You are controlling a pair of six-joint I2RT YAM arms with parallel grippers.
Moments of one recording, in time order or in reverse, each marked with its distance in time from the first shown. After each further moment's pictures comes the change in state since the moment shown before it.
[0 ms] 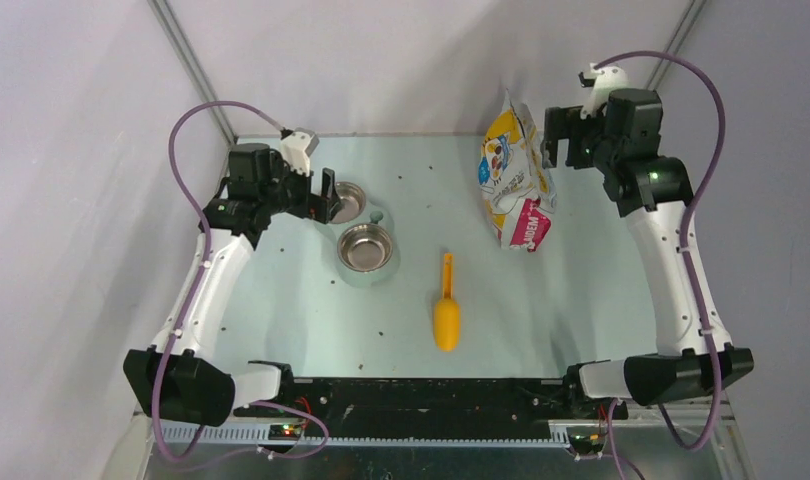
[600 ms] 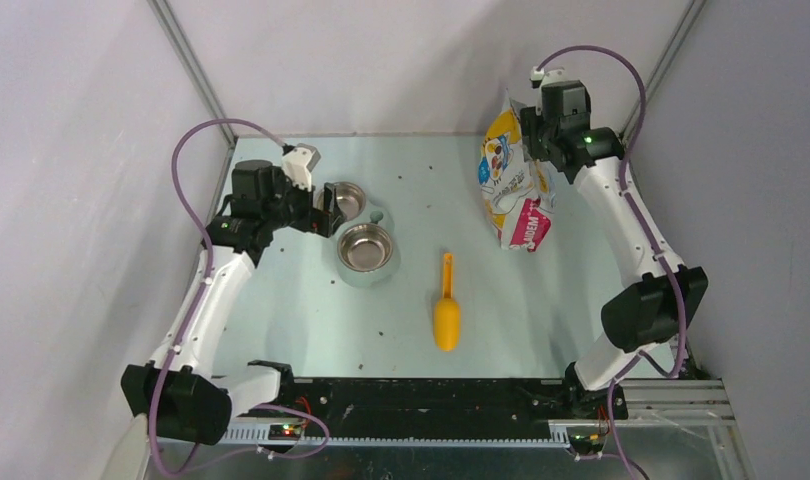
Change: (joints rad) left arm -0.017 -0.080 -0.134 0.054 -0.004 -0.023; right arm 0.124 0.306 0.111 0.034 0.269 -0.009
